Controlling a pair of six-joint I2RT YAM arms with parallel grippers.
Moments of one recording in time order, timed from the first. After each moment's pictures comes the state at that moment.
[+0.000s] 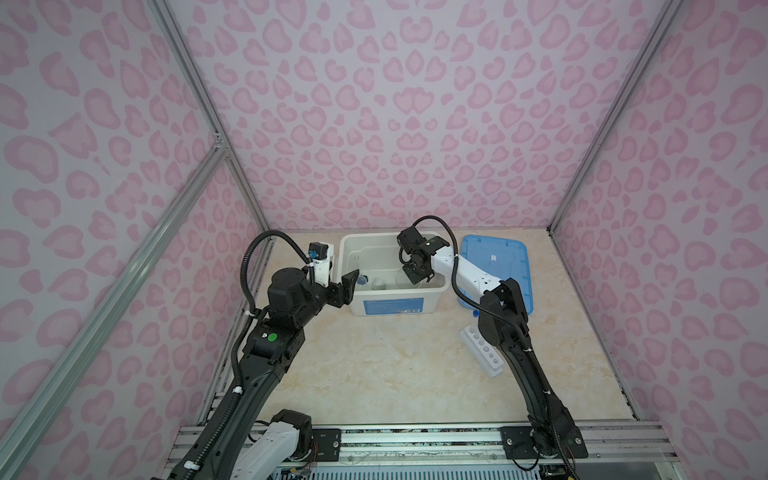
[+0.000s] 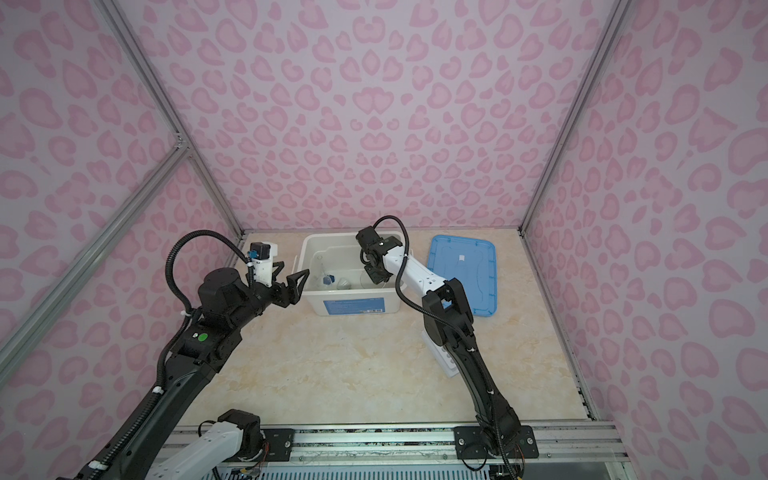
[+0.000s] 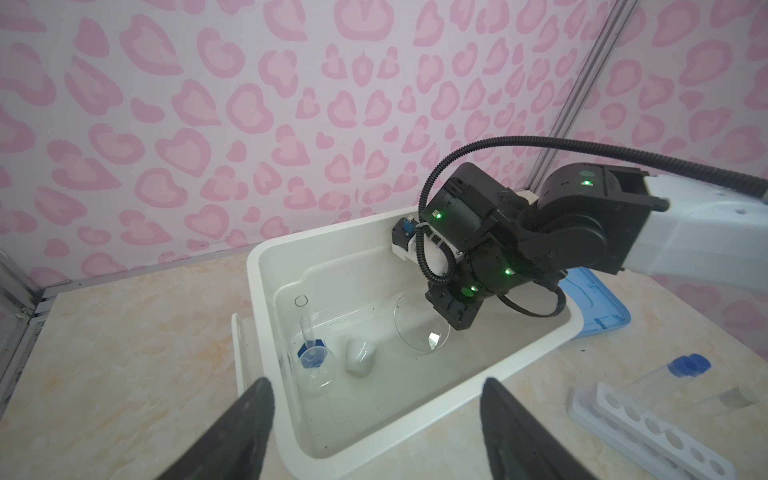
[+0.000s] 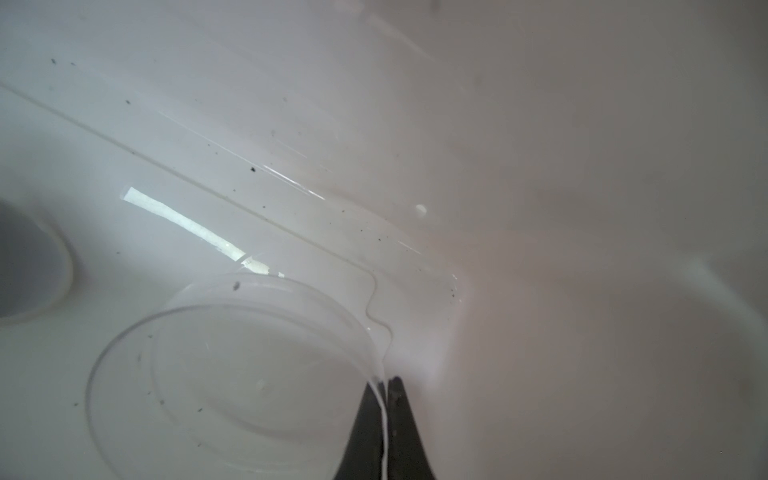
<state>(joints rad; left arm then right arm) -0.27 0.92 0.88 -0.21 0.19 -0.06 0.61 2.46 2.27 -0.98 0.26 0.01</state>
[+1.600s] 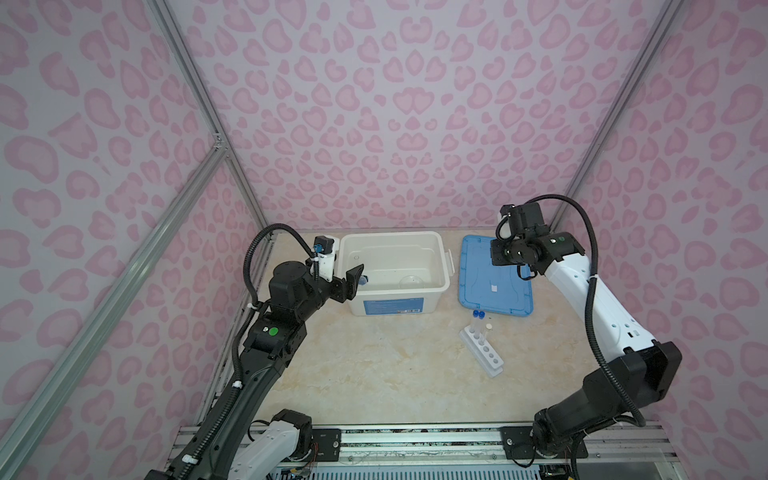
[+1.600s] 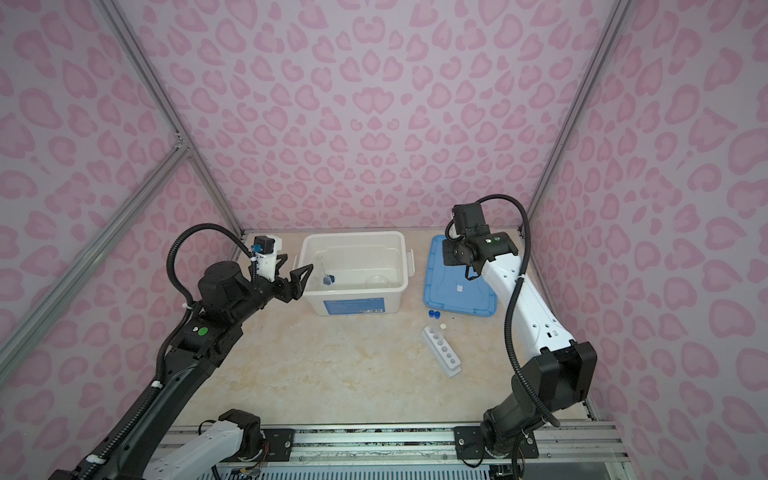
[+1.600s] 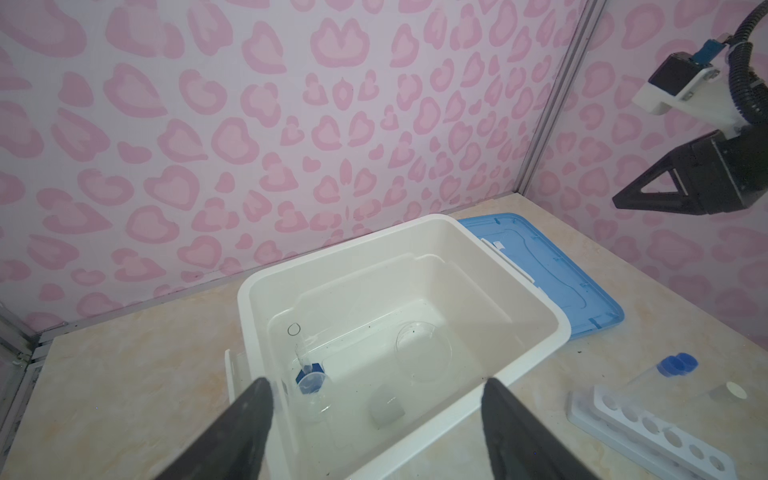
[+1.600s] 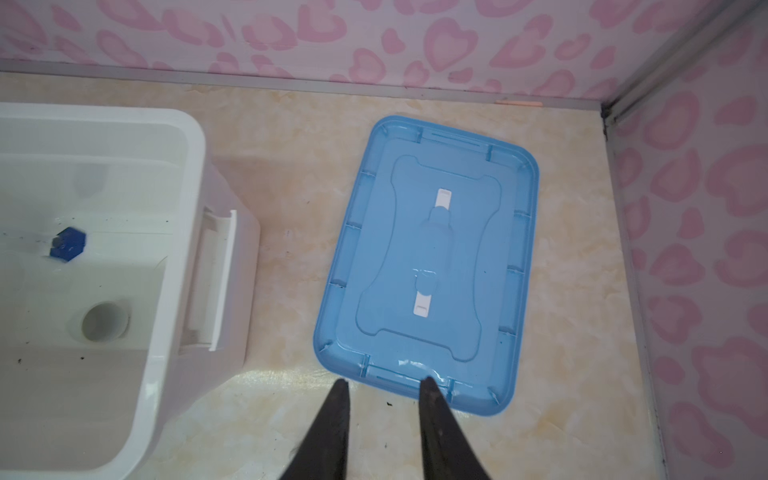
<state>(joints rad) -0.30 0.96 0.94 -0.21 0.20 -0.01 0.22 1.53 1.55 -0.89 0.15 0.16</state>
